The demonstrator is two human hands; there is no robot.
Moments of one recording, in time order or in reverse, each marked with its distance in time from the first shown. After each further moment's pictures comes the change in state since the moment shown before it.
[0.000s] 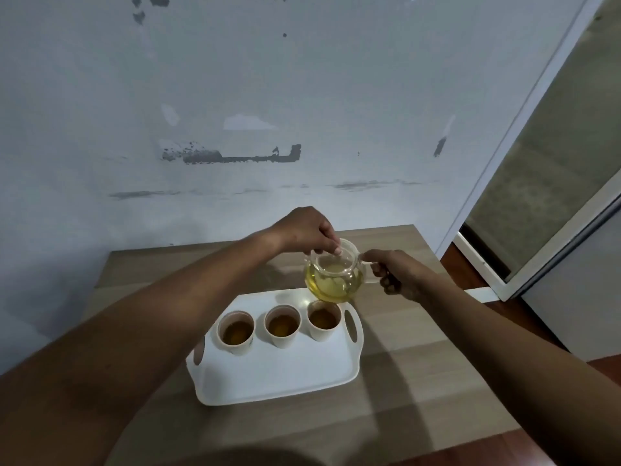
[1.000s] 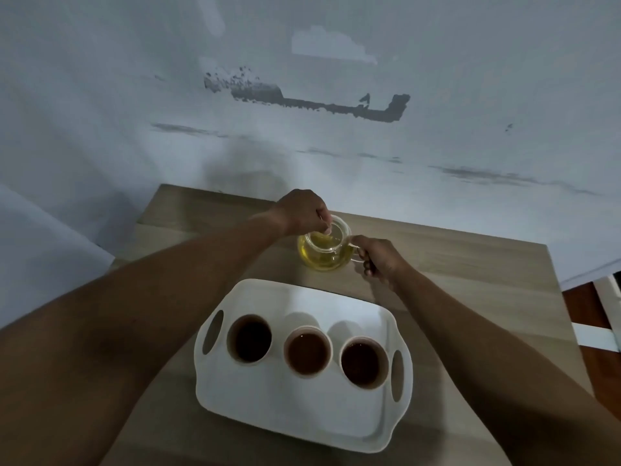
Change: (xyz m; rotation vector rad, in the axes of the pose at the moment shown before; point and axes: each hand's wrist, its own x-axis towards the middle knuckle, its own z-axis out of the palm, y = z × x) left_hand 0.089 -0.174 -0.026 0.135 0.132 -0.441; right_hand 0.246 0.006 0.123 -0.024 -0.218 0.075
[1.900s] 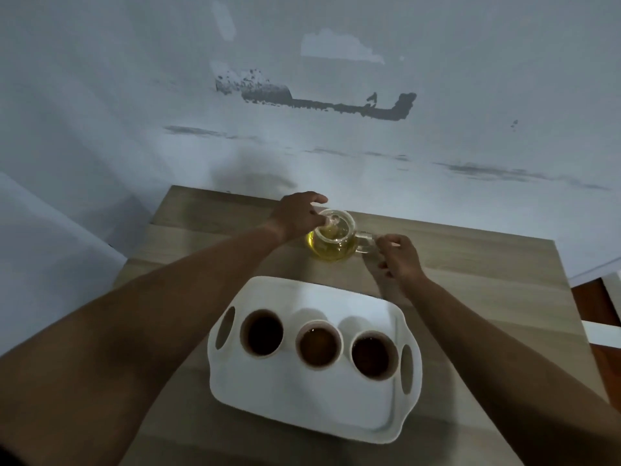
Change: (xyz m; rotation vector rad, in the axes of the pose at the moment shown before) left_hand -0.013 -0.023 0.011 -0.188 0.174 -0.107; right_hand -0.033 0.005 -0.004 0.111 0.240 -0.139
